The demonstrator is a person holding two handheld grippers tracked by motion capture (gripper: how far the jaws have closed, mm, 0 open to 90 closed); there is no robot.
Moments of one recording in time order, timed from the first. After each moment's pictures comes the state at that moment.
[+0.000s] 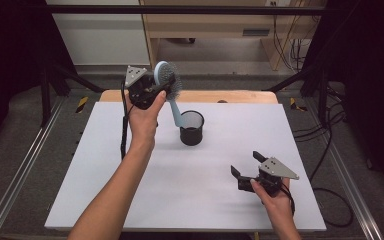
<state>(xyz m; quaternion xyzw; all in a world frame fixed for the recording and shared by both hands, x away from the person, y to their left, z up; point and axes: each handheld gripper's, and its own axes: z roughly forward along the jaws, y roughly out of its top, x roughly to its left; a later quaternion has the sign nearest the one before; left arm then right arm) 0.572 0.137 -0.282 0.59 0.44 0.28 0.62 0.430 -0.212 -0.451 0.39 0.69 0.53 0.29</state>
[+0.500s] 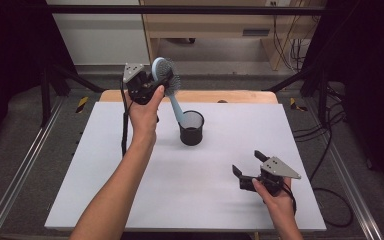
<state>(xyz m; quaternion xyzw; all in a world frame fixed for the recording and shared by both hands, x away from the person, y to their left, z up) 0.588 0.135 -0.287 0.57 0.46 0.27 0.63 0.431 -0.216 -0.450 0.39 0.69 0.53 0.30</state>
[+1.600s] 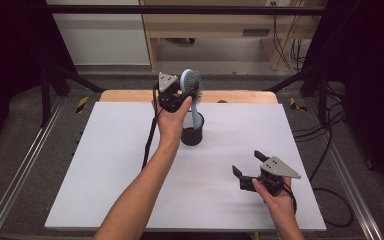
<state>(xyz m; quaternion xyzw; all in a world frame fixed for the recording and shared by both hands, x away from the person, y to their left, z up) 0.603 0.073 -0.329 0.61 0.43 0.26 0.61 0.431 -0.217 -0.450 0.38 0.70 0.53 0.29</state>
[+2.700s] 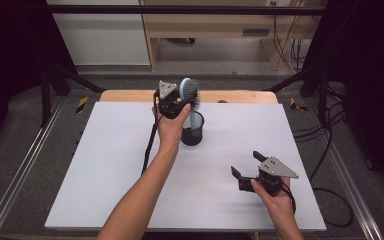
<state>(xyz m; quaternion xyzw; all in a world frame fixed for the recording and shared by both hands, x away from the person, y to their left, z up) 0.605 0.077 -0.357 0.62 0.44 0.26 0.59 0.432 -0.214 -0.452 0.38 0.71 0.52 0.29</state>
